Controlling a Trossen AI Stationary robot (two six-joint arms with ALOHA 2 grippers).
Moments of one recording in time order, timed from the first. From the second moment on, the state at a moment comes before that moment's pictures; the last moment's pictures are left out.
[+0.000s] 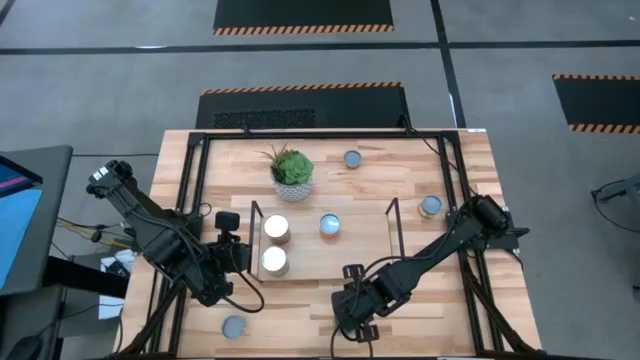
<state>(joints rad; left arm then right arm) -0.73 1.38 1.40 -1.31 -0.62 -0.46 0.57 1.97 1.66 -0.84 0.07 0.41</state>
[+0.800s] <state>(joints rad) -0.73 1.38 1.40 -1.31 -0.62 -0.46 0.55 2.01 1.66 -0.83 0.02 0.45</state>
